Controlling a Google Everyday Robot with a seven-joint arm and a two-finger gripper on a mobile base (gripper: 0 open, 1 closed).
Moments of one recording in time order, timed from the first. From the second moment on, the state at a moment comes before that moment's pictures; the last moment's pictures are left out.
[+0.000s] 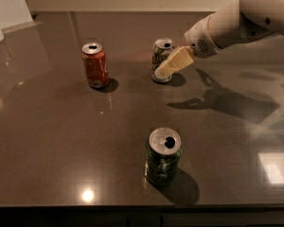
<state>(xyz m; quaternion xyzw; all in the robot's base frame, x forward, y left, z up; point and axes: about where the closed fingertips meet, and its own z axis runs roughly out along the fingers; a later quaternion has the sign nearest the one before) 0.633 -0.098 0.912 -0.46 0.79 0.14 0.38</state>
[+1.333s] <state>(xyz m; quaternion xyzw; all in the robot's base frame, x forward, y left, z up) 0.652 -0.070 0.917 -0.44 0.77 0.20 0.42</state>
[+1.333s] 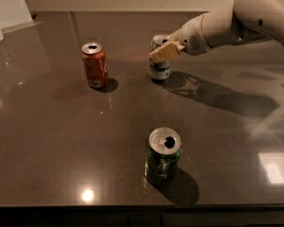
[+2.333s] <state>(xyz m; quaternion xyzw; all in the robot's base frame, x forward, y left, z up) 0.592 -0.065 0.947 -0.50 0.73 0.26 0.39</state>
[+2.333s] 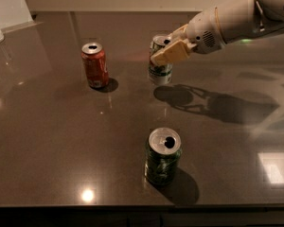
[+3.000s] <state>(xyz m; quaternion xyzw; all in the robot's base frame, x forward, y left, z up) 0.535 -0.091 0.961 -0.55 0.71 0.28 0.35</state>
